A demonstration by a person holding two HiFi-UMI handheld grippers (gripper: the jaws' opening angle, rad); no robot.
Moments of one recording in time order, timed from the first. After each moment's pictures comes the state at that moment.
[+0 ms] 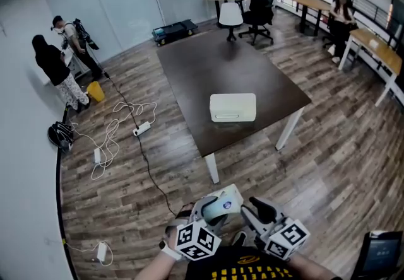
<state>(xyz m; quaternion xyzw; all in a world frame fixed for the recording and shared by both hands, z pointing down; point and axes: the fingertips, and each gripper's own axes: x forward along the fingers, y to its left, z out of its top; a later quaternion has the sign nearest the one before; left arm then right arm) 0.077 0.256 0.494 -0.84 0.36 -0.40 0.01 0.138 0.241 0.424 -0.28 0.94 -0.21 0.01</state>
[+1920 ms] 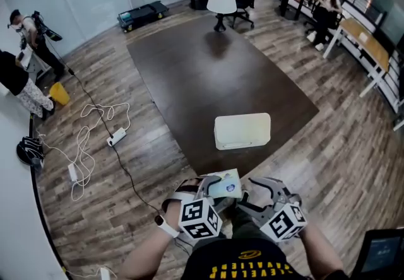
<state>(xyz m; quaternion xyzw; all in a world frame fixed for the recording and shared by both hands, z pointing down) -0.044 -0.010 0.531 -0.87 0.20 -0.45 0.06 -0.005 0.000 0.488 -0.19 0.92 0.11 -0.33</state>
